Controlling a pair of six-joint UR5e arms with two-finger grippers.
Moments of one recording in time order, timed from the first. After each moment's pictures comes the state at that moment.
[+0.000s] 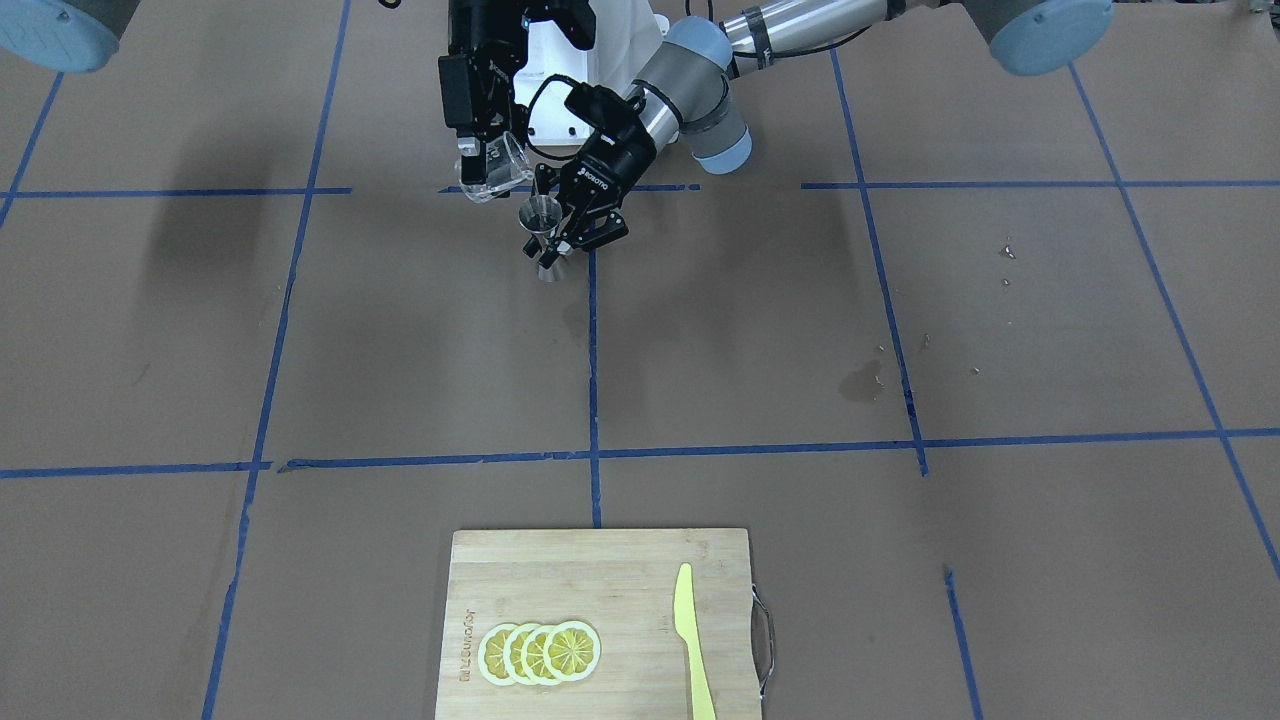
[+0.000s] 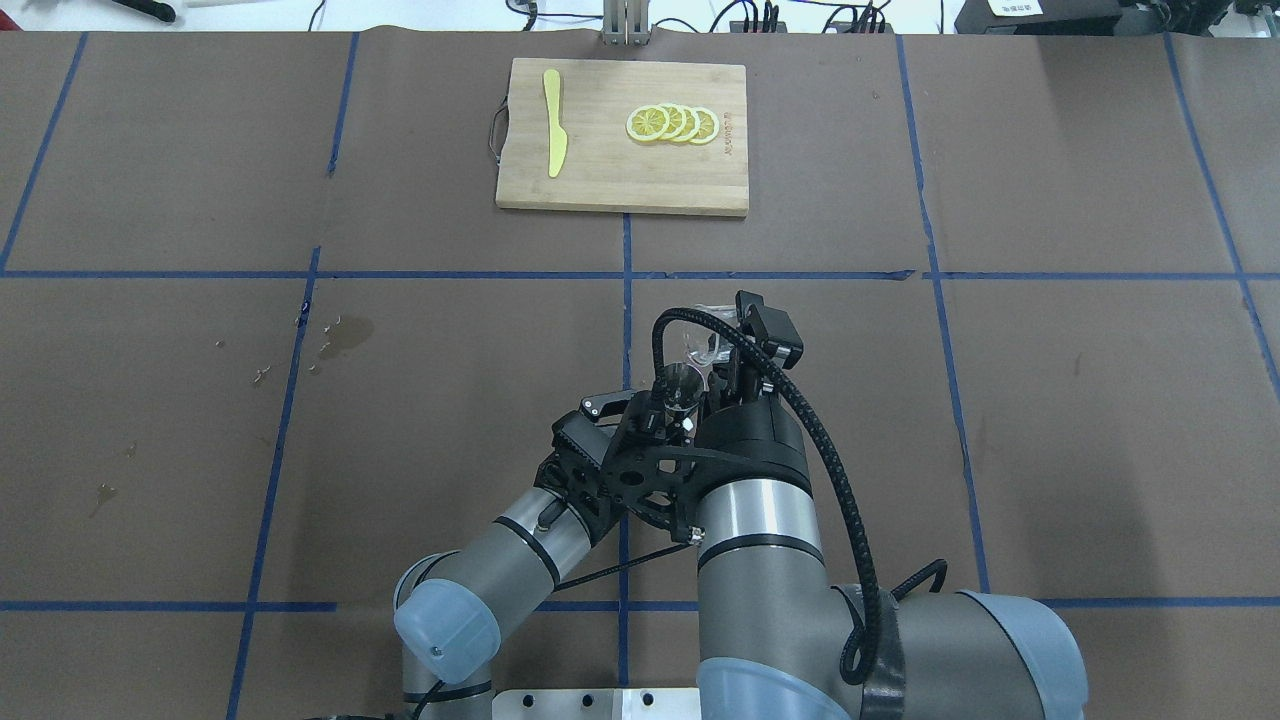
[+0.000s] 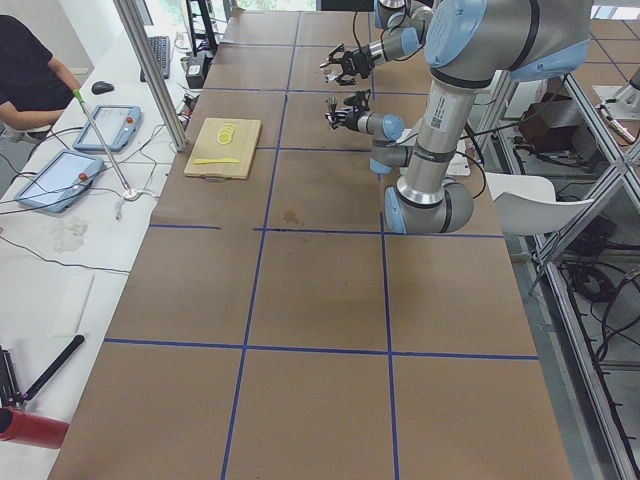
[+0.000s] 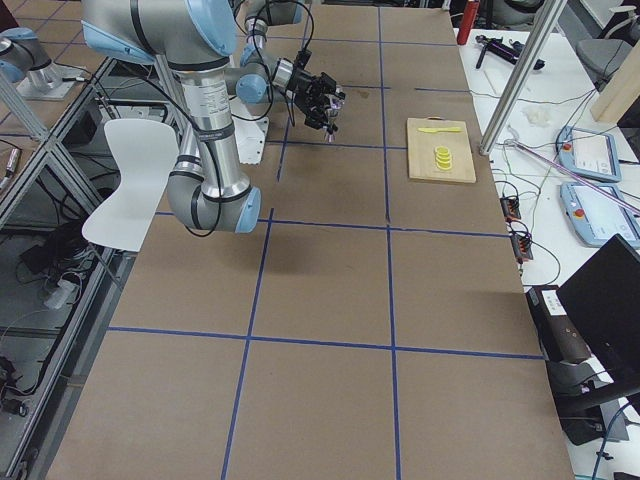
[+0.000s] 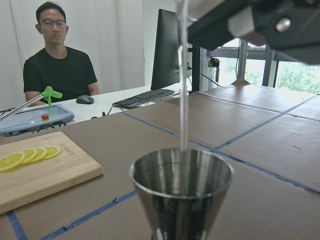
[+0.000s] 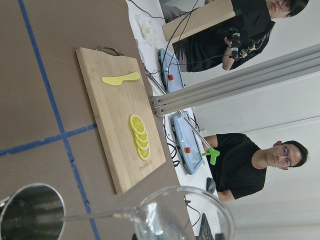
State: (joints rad) left arm -0.15 -2.24 -1.32 -3.02 -0.91 -0.38; right arm 0.09 -1.06 2.12 -1.85 0.49 0.25
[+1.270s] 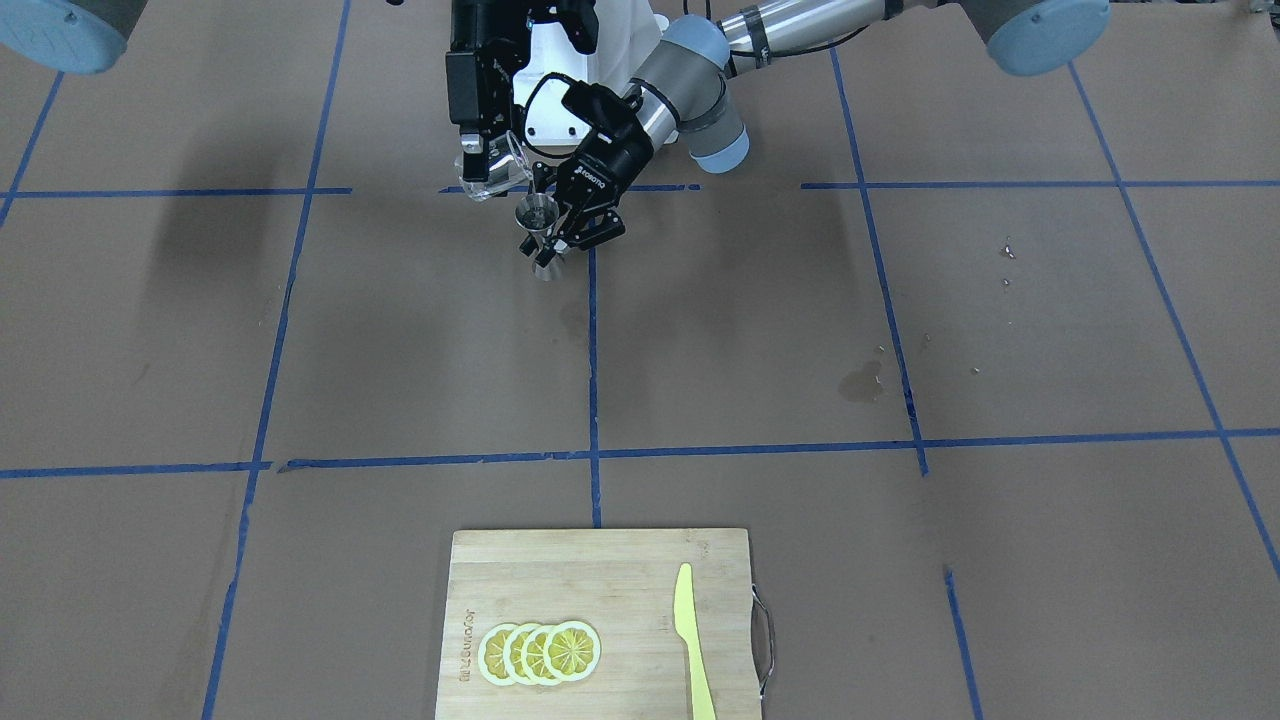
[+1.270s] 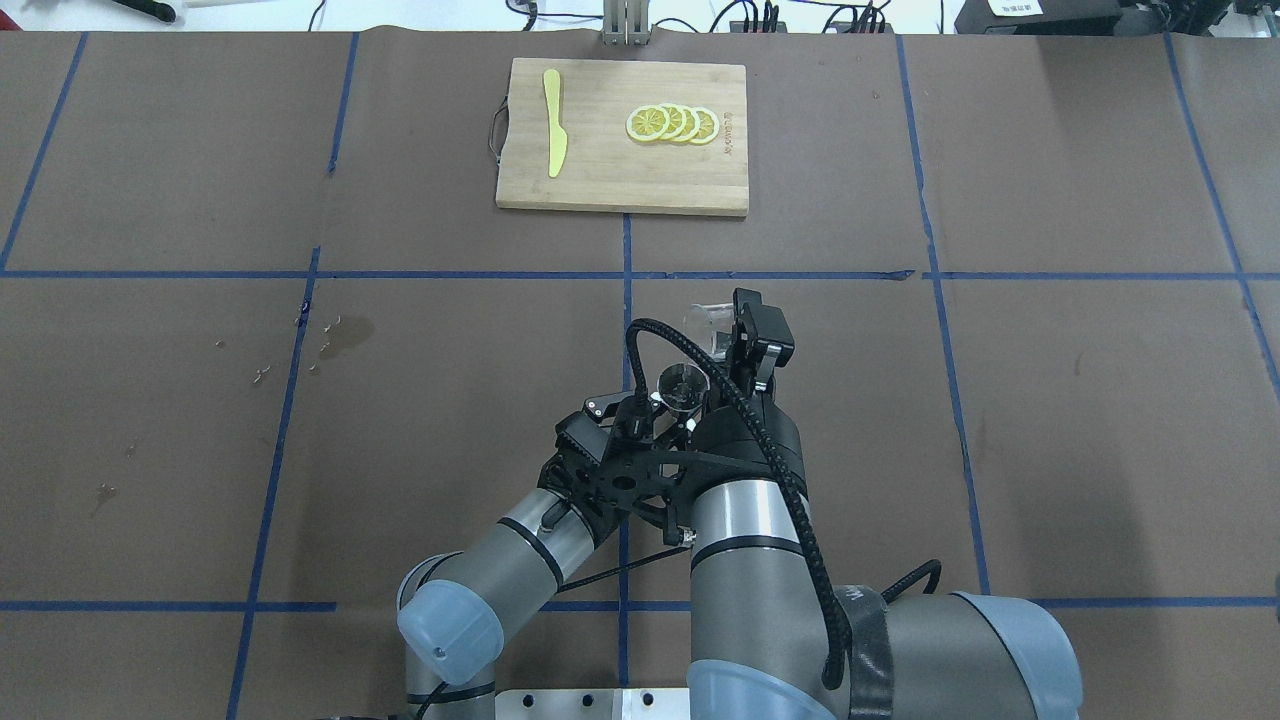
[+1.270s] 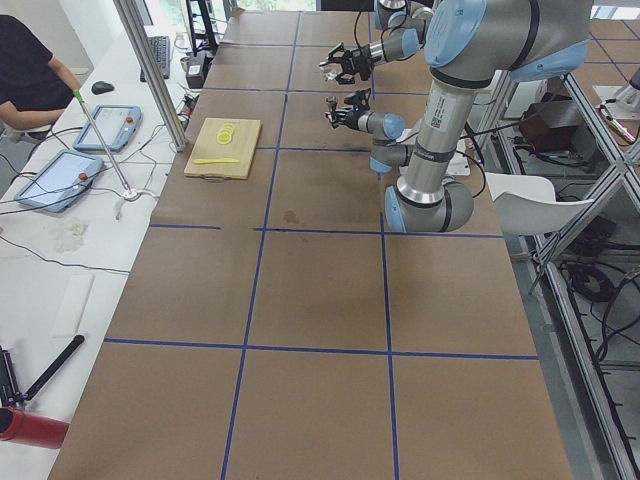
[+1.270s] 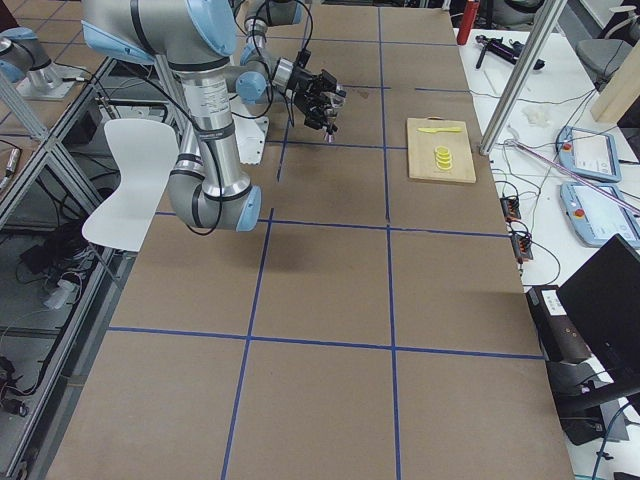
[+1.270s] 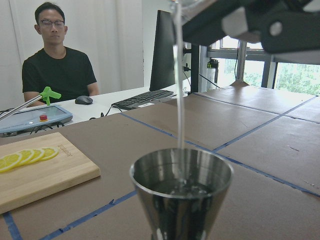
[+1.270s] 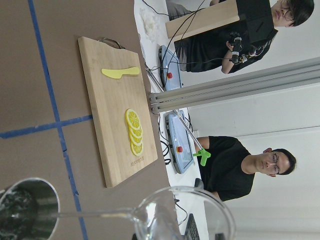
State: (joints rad) left arm -0.14 -2.25 -1.32 -3.02 -0.91 -0.38; right arm 0.09 -1.05 2.12 -1.92 0.45 0.20
